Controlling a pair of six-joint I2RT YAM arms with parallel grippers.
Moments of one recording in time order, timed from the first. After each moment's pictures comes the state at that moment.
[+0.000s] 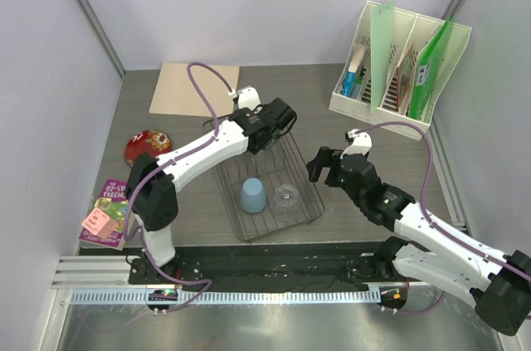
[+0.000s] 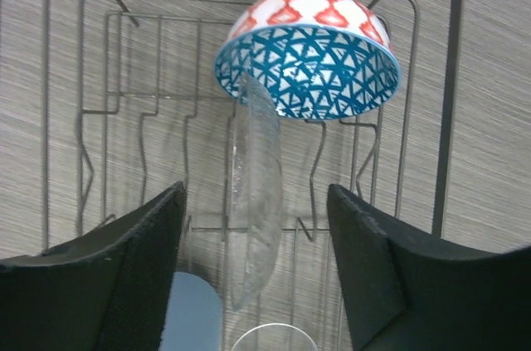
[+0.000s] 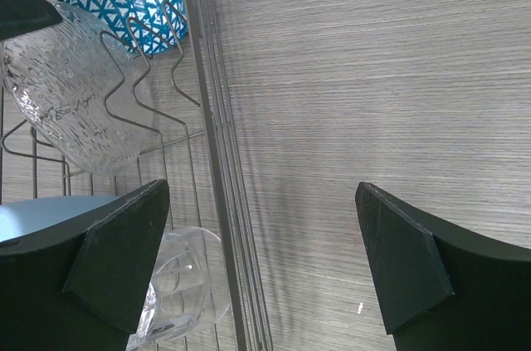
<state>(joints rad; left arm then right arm) -0.84 1.82 1.63 -0.92 -0.70 -1.09 0.72 0.86 0.56 -0.18 0.37 0.59</state>
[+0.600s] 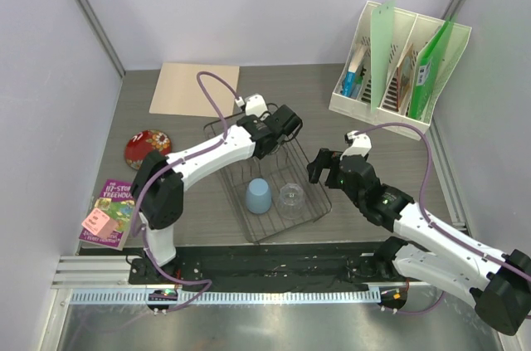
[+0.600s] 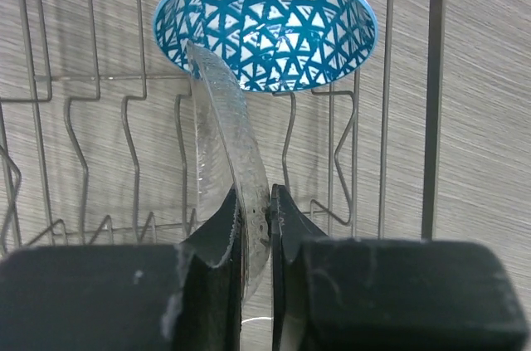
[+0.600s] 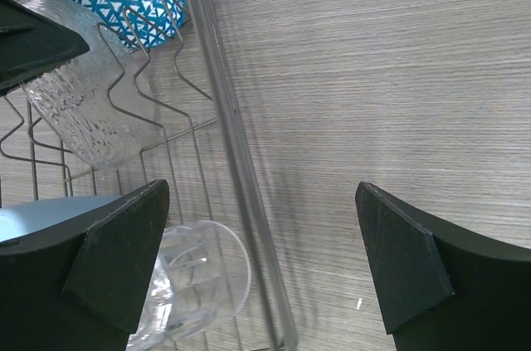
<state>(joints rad) -0.86 1.86 1.58 -0.82 -0.63 -1.14 0.72 0.86 0.54 -0.18 0.37 0.60</state>
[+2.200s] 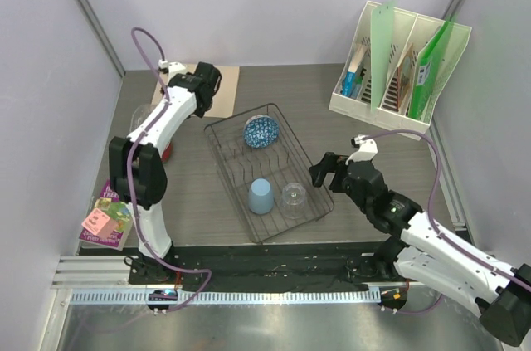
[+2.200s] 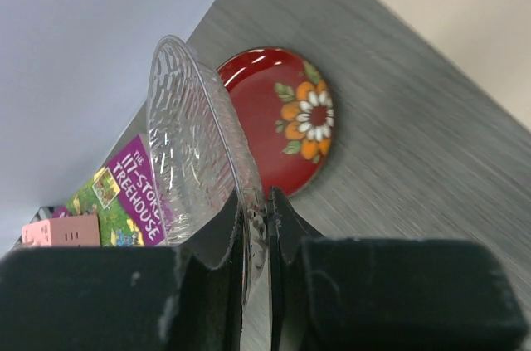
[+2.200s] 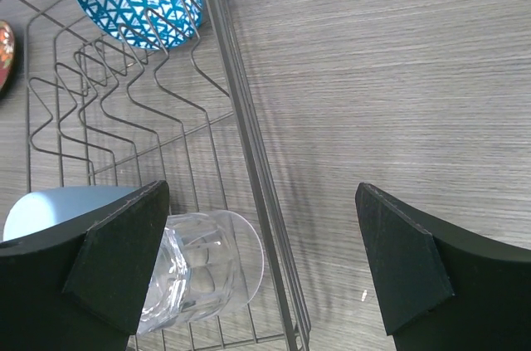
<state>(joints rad) -0.35 1.86 1.73 -1.06 -1.03 -0.70 0.72 0.76 0.51 -0.19 0.35 0.61</state>
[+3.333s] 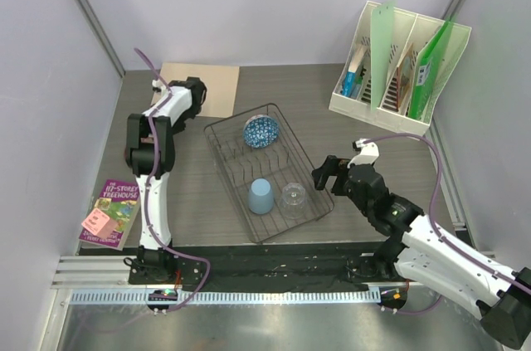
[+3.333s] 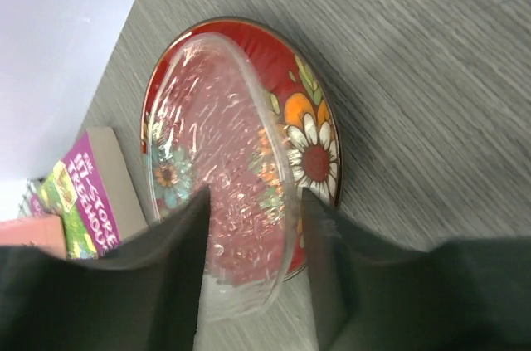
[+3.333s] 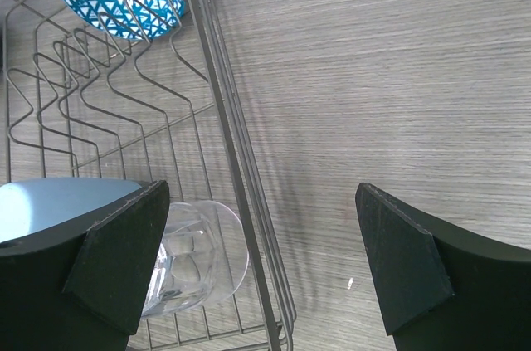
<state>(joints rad) -0.13 2.29 1.85 -1.10 -0.92 -0.73 0.72 0.71 0.47 -0.23 0.36 0.61</state>
